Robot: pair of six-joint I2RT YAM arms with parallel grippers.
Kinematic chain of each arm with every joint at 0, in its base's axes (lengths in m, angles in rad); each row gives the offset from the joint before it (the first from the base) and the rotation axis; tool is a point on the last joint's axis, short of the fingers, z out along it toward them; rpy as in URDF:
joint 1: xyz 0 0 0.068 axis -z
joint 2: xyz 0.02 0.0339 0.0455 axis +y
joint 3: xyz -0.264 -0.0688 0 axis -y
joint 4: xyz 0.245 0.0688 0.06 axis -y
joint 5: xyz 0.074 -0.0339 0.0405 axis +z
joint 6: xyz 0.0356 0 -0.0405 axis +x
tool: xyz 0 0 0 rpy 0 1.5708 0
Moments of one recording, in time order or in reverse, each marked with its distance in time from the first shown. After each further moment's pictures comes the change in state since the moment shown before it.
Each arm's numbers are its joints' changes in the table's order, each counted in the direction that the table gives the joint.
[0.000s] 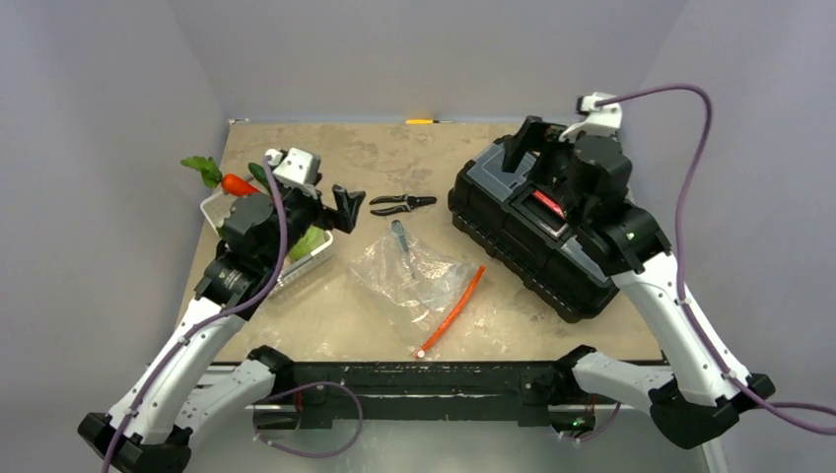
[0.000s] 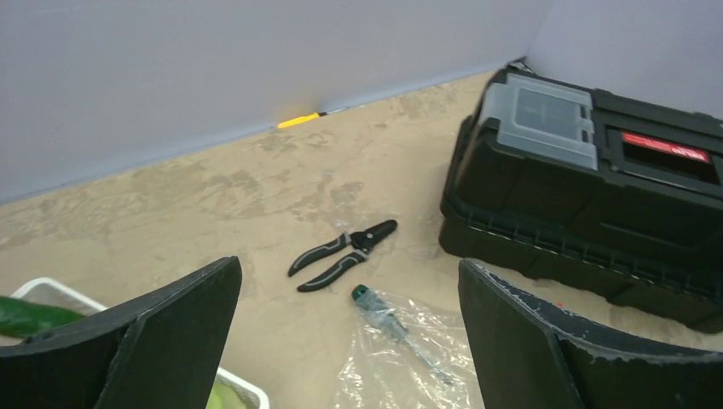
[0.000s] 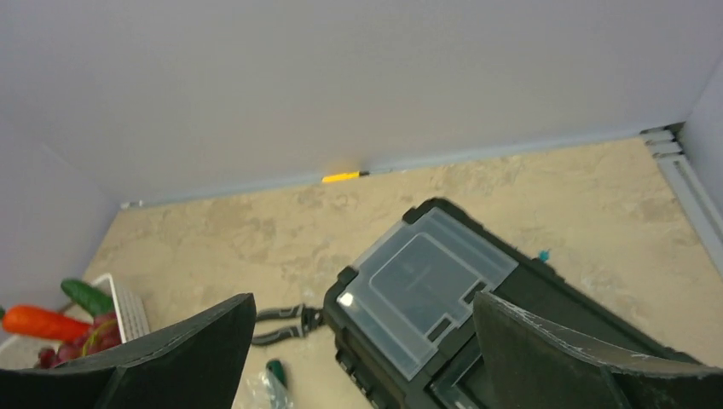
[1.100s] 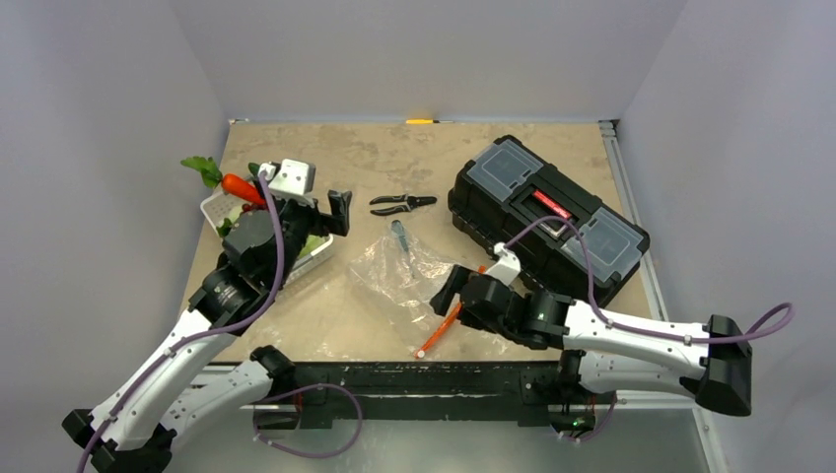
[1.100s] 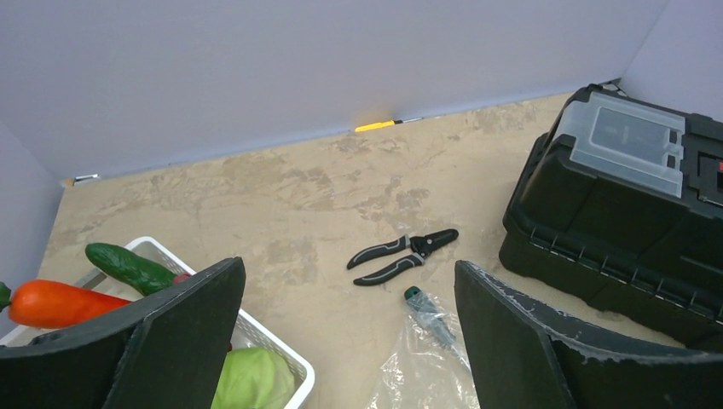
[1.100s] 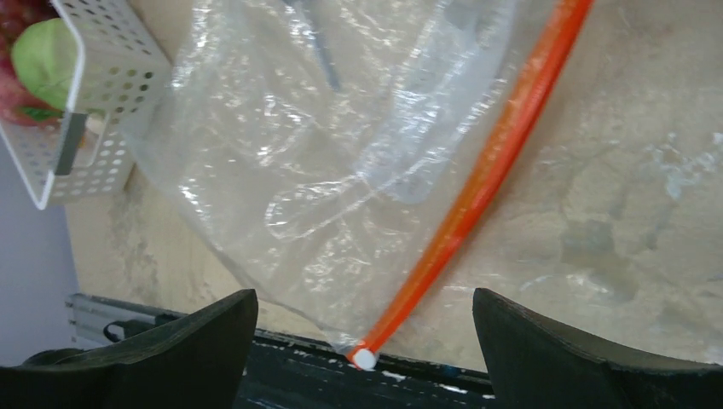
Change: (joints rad) left arm 0.211 -0.058 0.011 -0.047 0.393 0.060; right arm -0.701 -0.043 -0.715 -0.031 -0.027 0.949
